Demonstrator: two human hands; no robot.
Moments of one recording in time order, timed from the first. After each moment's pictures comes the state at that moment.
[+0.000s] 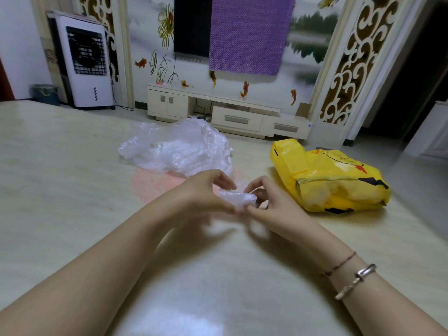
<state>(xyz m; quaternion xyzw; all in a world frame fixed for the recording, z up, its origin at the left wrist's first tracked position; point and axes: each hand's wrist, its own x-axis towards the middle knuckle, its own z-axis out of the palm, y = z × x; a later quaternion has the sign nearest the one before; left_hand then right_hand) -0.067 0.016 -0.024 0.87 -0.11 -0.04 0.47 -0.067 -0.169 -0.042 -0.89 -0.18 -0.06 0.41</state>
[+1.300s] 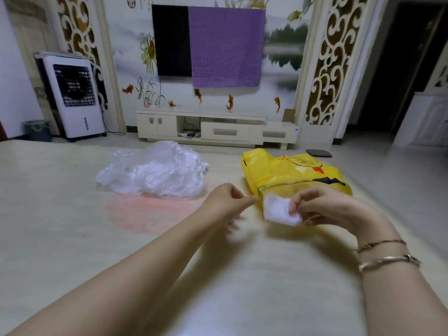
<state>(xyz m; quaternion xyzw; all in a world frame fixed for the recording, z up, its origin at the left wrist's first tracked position) -0.056 -0.093 -0.019 0.85 -0.06 -0.04 0.52 -0.070 -0.312 0.003 -0.86 -0.01 0.10 0.50</state>
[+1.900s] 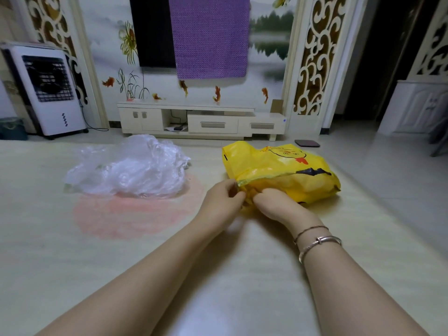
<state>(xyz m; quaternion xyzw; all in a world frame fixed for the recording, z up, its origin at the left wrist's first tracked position) -0.027 -0.124 -0.050 0.83 -0.15 0.05 0.54 -0.034 -0.256 -0.026 -0.97 0.02 0.04 0.25</state>
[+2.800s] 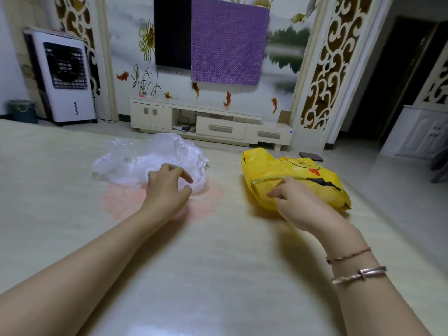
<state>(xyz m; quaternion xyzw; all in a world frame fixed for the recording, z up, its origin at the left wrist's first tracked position) -0.017 0.010 -0.048 0.91 -0.03 0.20 0.36 -0.074 -0.237 0.010 -0.99 0.00 -0.05 0.12</state>
